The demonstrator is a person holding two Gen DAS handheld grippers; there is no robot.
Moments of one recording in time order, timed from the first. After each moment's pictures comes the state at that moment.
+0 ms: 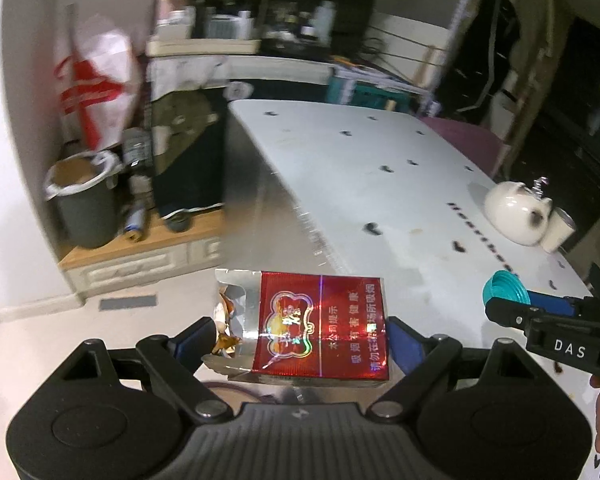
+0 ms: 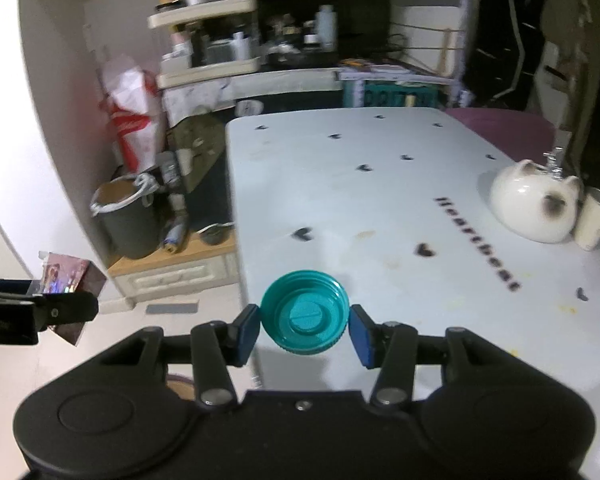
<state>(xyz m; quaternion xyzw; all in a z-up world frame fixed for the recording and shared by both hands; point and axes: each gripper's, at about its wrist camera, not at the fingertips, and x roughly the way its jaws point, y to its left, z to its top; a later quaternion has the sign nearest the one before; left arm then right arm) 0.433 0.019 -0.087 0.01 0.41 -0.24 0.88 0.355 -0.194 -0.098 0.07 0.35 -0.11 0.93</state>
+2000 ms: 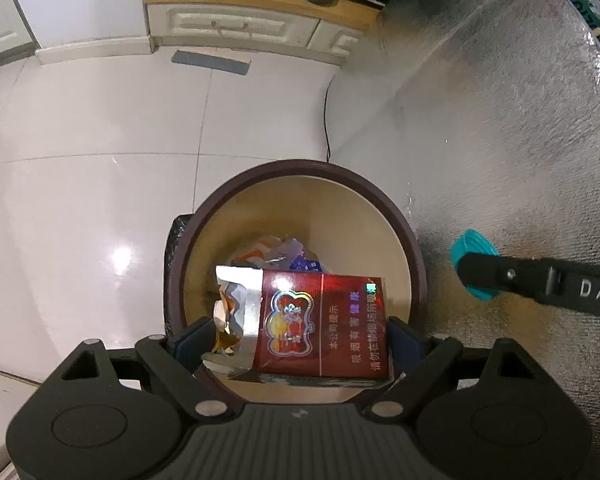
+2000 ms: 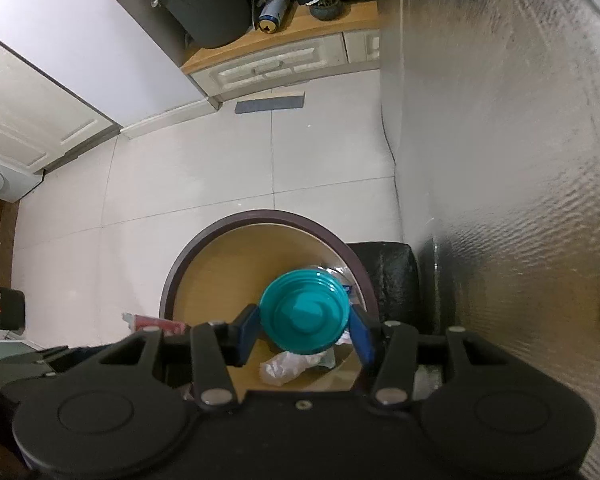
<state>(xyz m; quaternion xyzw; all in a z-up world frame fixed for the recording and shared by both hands) 0.489 0.111 -0.327 -0.10 0.67 -0.08 0.74 0.511 -0.100 -0.317 0.13 0.62 0.07 0.77</state>
